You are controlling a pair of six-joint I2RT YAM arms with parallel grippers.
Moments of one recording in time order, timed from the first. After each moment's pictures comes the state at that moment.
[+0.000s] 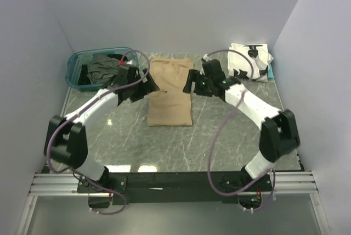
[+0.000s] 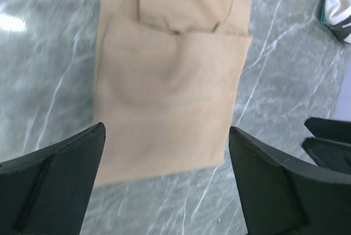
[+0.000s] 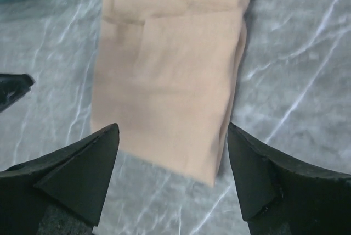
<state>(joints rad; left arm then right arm) -0.37 1.57 1.16 -0.33 0.09 -0.77 0.46 1.66 1.30 -0.41 -0.09 0.53</state>
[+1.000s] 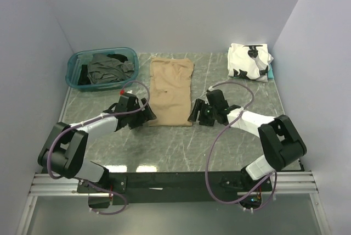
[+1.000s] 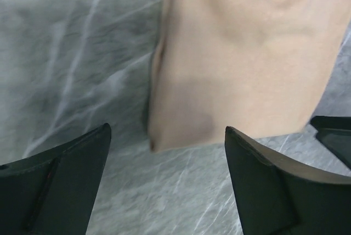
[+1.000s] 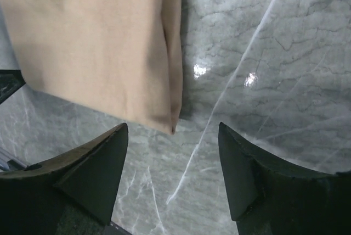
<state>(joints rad) -0.40 1.43 0.65 -0.08 0.11 -0.80 0.47 1.50 0.73 -0.11 -0.20 0.70</state>
